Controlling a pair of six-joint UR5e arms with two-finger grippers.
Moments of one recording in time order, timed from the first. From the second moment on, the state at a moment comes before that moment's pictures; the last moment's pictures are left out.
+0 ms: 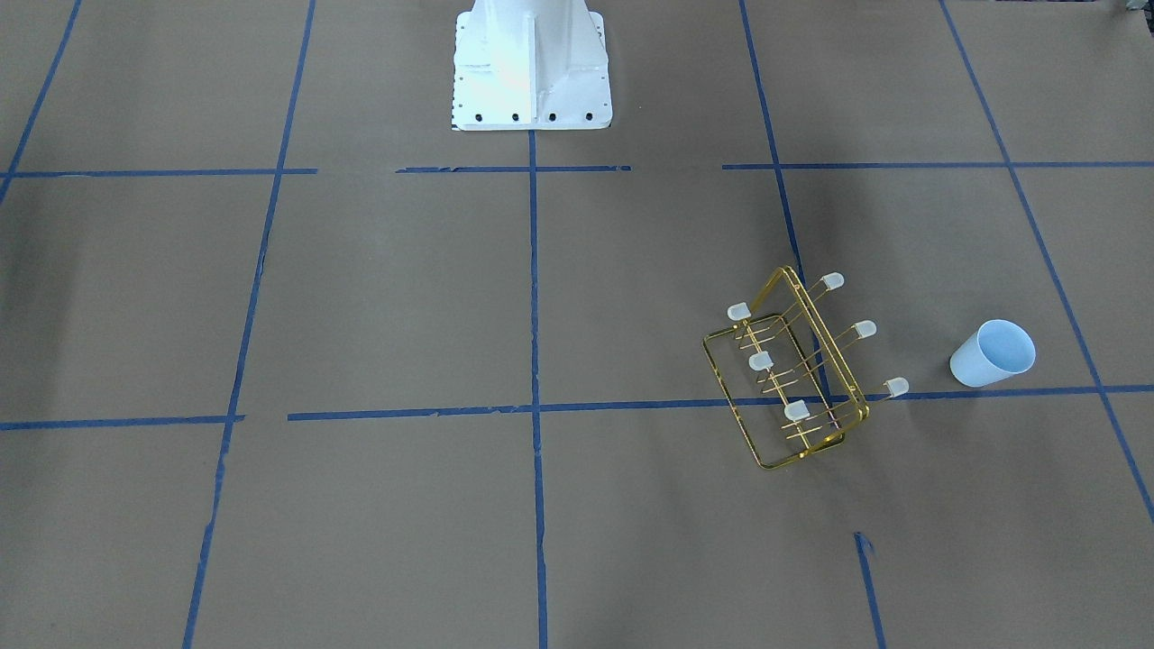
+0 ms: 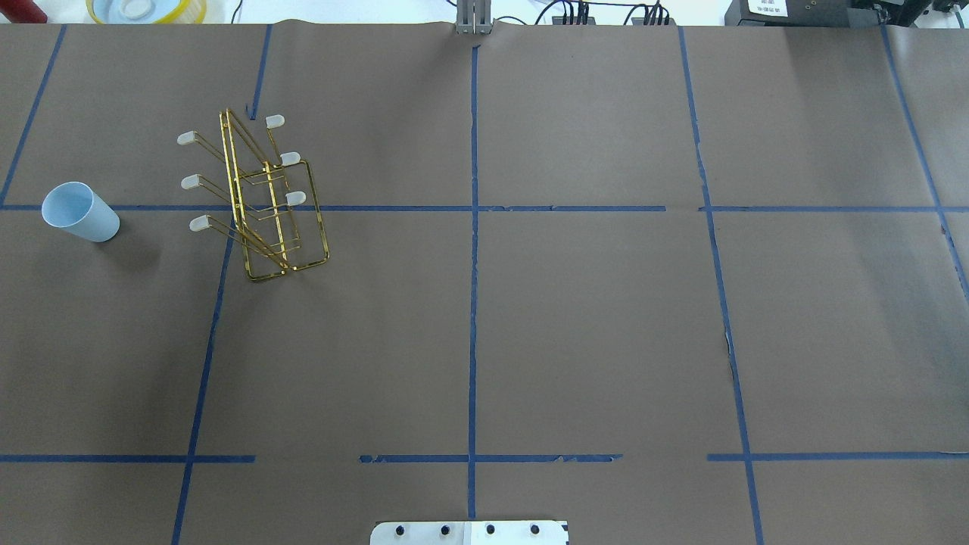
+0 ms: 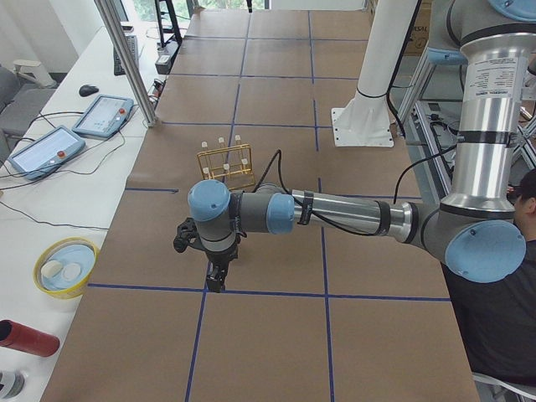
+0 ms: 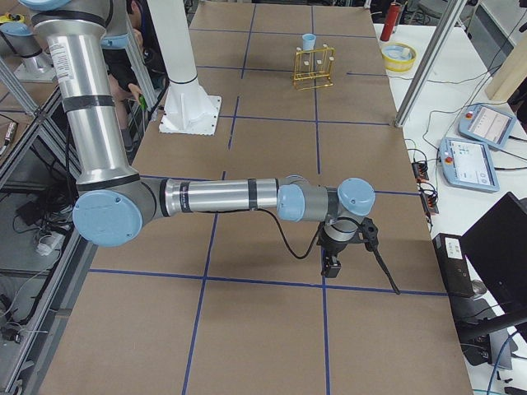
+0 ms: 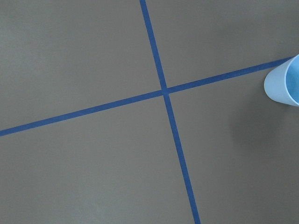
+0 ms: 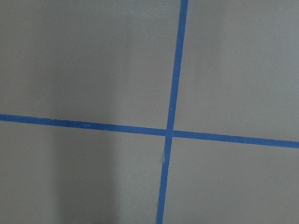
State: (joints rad) left arm -1.58 -1.60 -1.67 -1.46 -2.31 0.25; right arm 1.49 -1.38 1.46 -1.67 2.30 -0.04
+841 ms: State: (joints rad) left arm -1.58 -1.58 -1.66 -1.46 -2.31 0.23; right arm 1.49 -1.38 1.46 -1.67 2.30 -0.04
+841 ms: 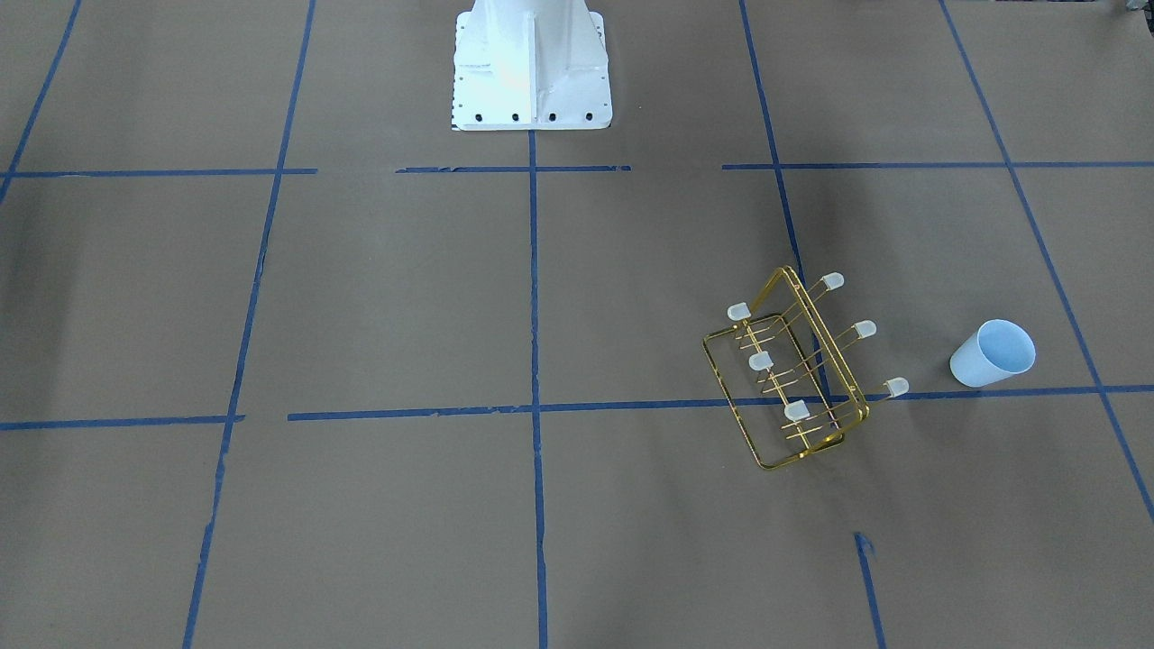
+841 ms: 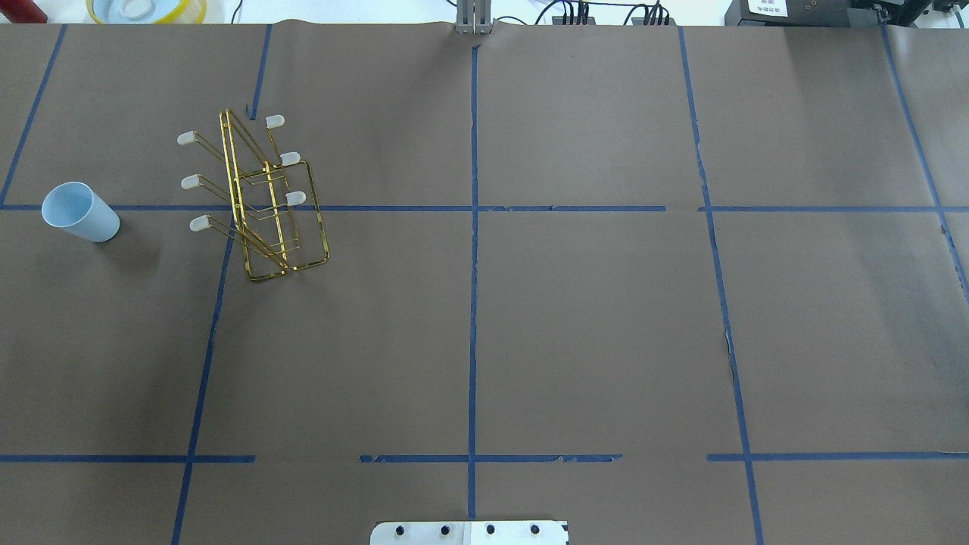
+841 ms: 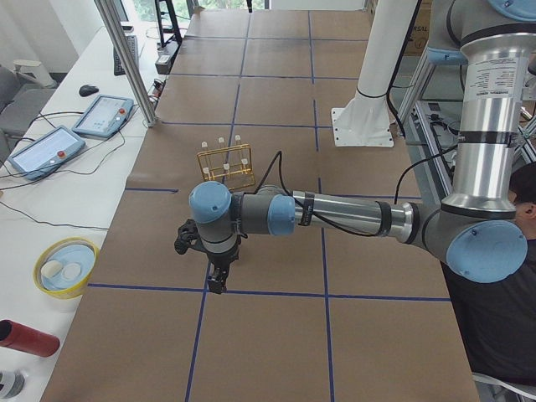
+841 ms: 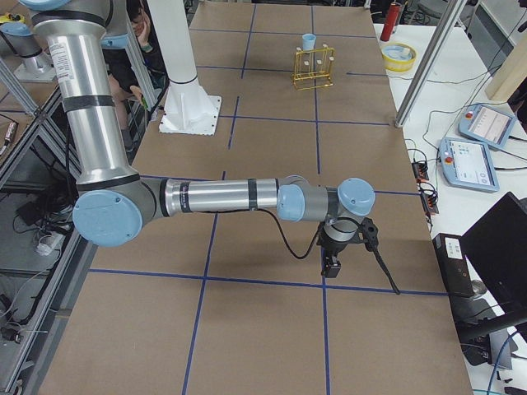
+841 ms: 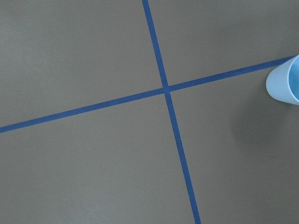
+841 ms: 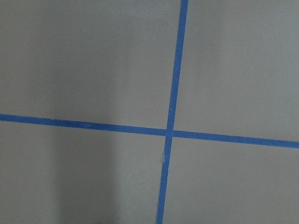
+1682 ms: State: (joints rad) left arm -1.58 -1.58 -1.66 -1.46 -2.38 0.09; right arm 1.49 -1.38 1.46 -1.67 2.30 -0.04
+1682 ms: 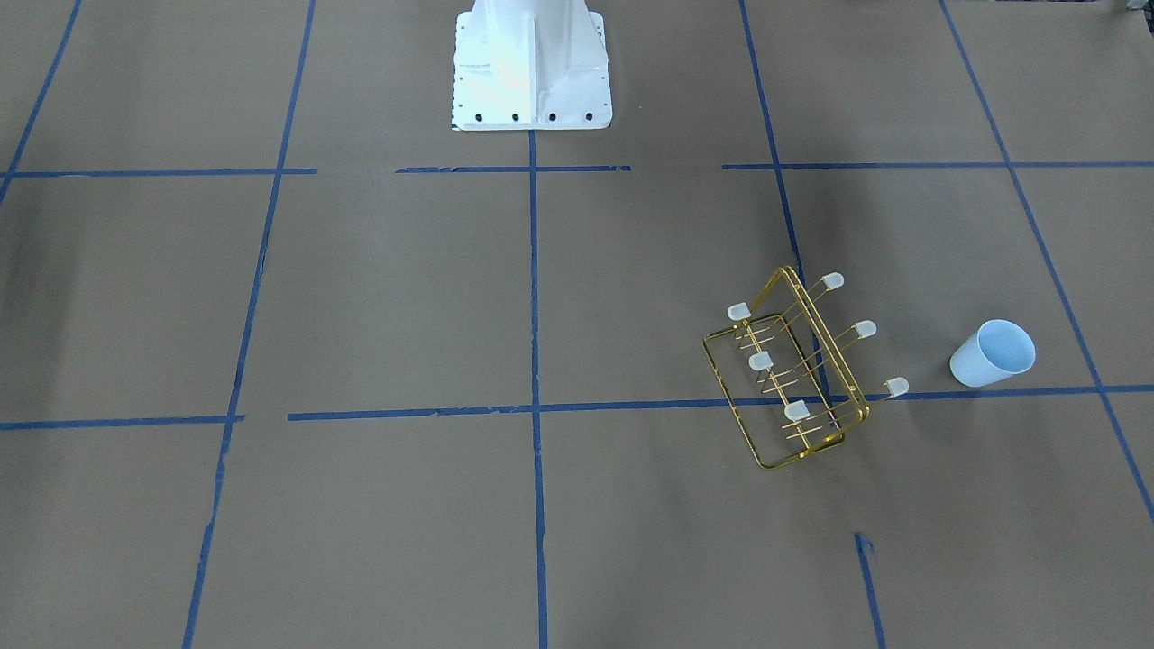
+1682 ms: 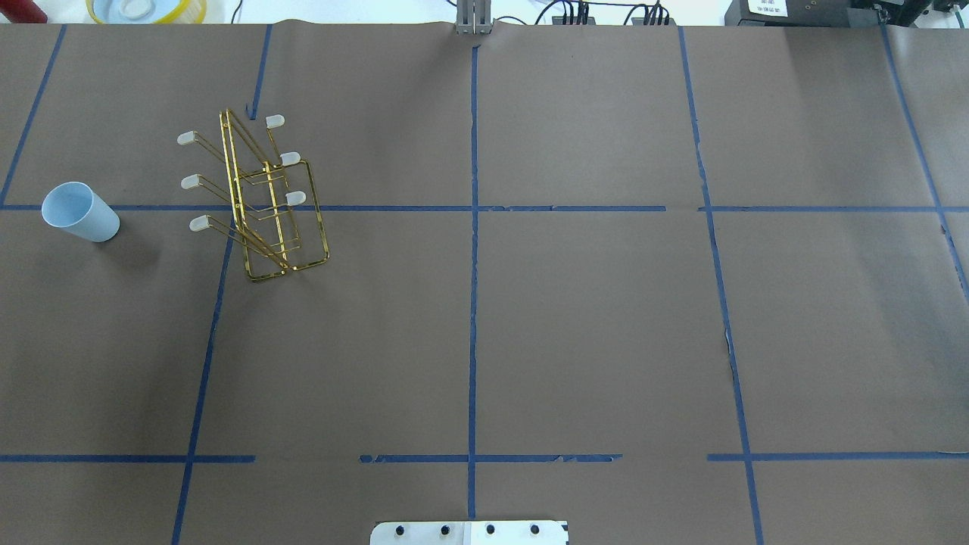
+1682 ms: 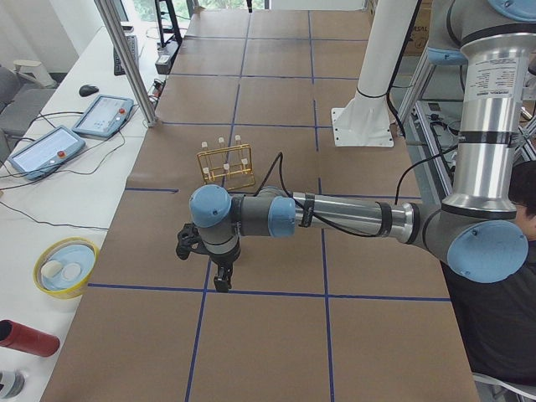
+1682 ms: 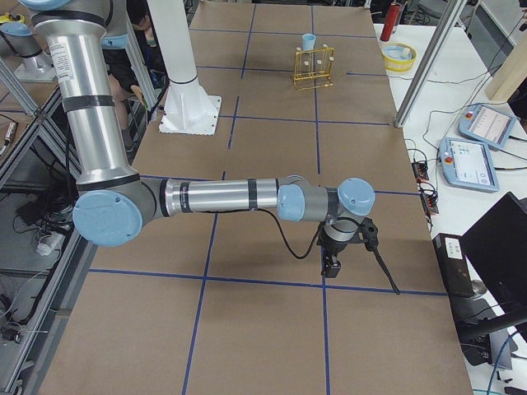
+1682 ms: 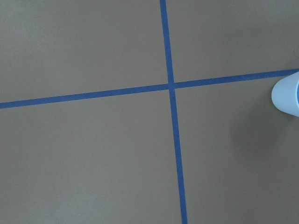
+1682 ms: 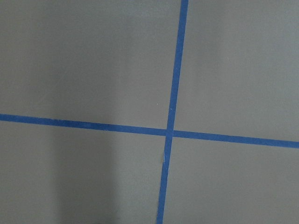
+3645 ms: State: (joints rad) left arm -1.30 -1.62 -1.77 -1.95 -2.23 -0.41; right arm 1.49 -1.38 1.46 -1.67 2.30 -0.04
